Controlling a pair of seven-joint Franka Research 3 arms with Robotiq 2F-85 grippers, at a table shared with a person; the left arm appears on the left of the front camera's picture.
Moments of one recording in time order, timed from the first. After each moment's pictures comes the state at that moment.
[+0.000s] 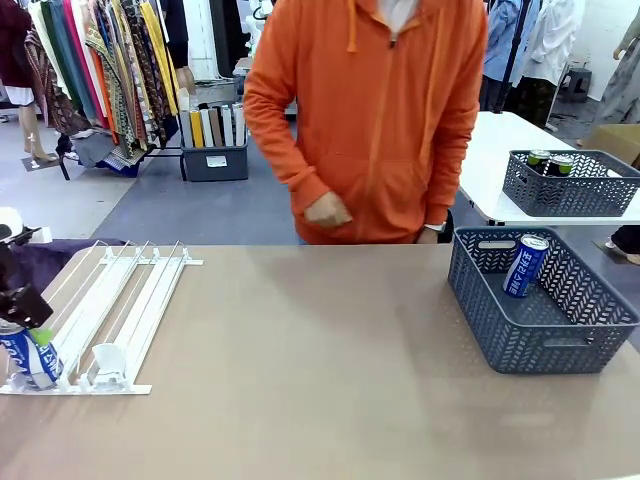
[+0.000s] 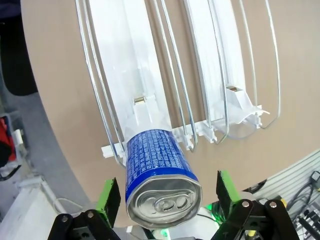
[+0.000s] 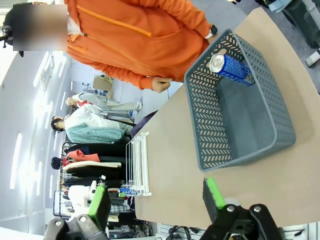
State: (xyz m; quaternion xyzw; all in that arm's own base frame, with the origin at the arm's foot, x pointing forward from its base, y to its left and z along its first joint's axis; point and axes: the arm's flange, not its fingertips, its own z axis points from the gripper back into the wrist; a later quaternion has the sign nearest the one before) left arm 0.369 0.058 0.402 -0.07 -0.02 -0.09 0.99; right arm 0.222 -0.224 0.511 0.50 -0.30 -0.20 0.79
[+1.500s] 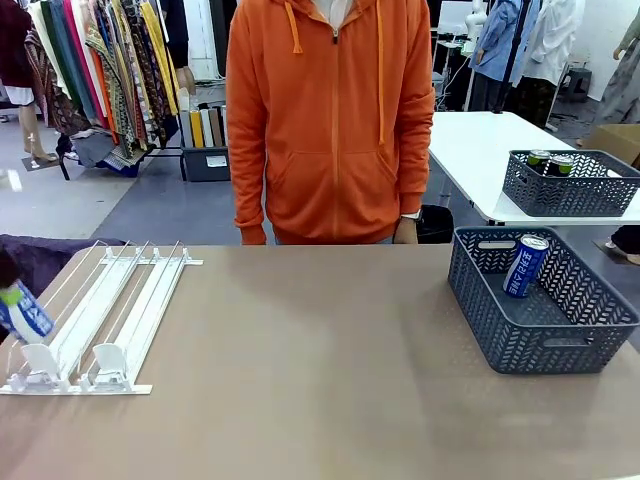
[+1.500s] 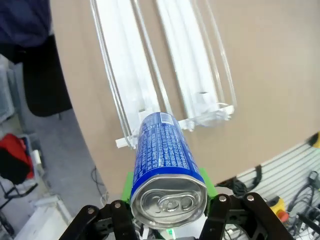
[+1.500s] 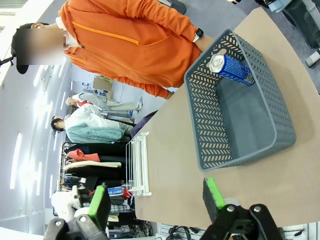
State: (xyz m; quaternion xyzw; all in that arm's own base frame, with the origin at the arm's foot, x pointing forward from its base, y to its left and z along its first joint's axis) left arm 0.334 0.050 0.517 -0.06 -0.11 -0.12 0.99; right arm 0.222 -0.224 0.511 0.50 -0.30 -0.20 0.79
